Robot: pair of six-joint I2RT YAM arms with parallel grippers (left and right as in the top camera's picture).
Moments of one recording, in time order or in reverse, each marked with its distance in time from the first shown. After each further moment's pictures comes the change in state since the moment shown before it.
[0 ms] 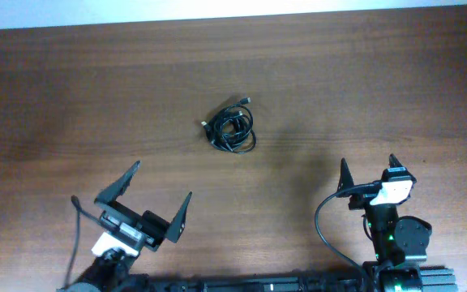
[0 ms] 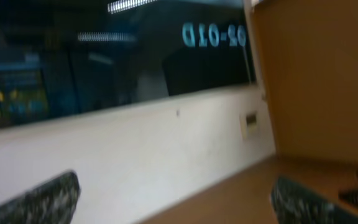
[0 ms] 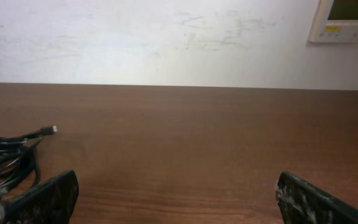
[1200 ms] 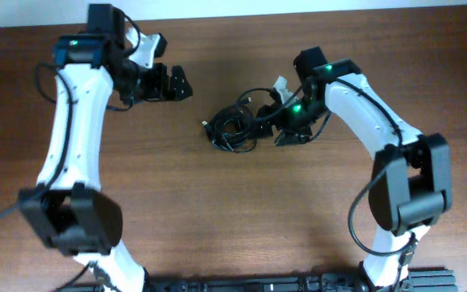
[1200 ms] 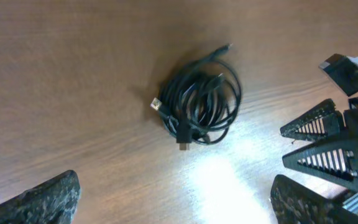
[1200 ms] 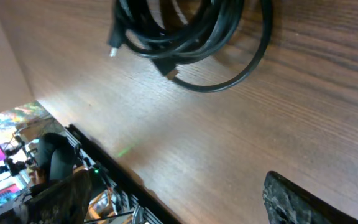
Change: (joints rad) left arm -0.012 1.830 1.672 -1.582 -0.110 0.078; right arm 0.307 1.984 1.522 -1.015 -0.646 0.159
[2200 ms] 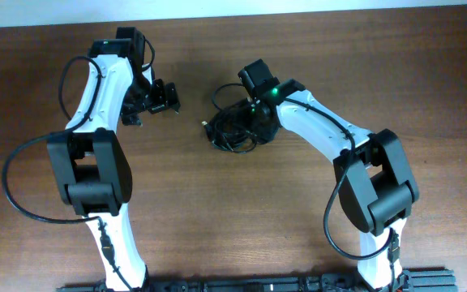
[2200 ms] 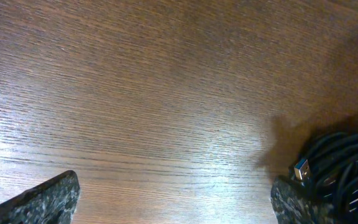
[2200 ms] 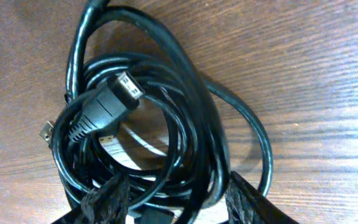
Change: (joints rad) left arm 0.011 0.323 -0.001 0.036 -0.316 -0.330; right arm 0.235 0.085 -0.001 0.368 0.468 0.747
